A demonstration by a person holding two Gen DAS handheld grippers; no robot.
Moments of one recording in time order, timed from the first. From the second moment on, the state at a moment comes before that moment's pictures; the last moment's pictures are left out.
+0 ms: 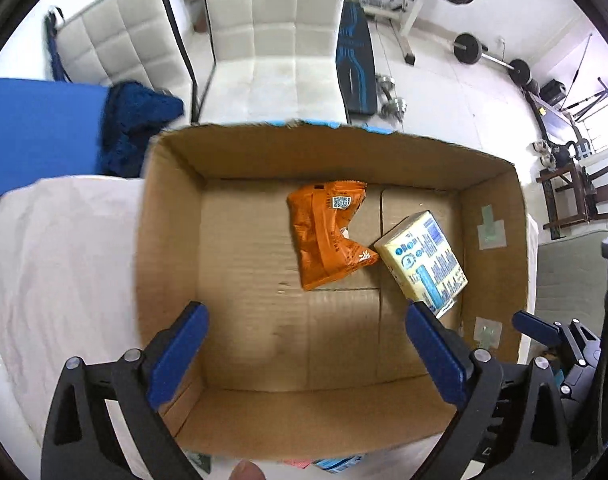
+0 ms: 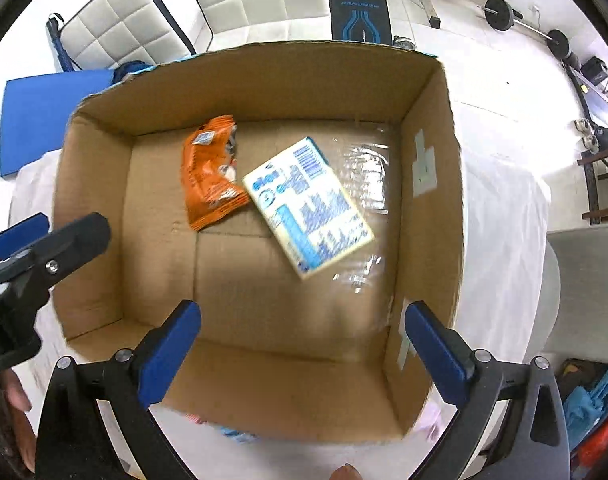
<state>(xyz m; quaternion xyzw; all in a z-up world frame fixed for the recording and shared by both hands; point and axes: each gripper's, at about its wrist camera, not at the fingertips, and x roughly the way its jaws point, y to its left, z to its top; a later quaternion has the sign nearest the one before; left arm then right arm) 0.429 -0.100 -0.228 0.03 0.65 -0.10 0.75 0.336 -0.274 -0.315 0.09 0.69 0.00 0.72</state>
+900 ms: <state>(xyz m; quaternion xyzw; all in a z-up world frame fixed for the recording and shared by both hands) 0.253 -0.082 -0.274 0.09 0.67 -0.07 0.73 0.190 -0.334 -0.372 -0.08 0.73 -0.02 0.68</state>
